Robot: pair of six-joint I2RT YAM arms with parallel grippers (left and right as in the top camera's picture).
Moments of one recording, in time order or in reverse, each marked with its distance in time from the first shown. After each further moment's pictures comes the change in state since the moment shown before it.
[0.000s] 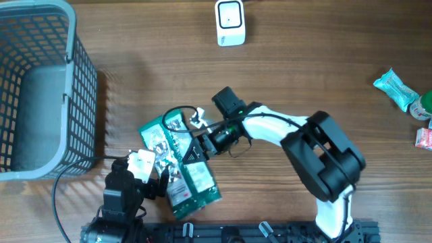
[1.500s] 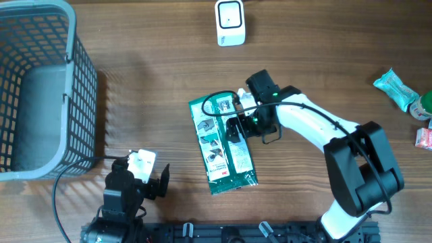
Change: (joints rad) left arm 0.000 0.000 0.000 0.000 0.000 0.000; right arm -0.196 -0.212 -0.014 -0.301 0.682 -0.039
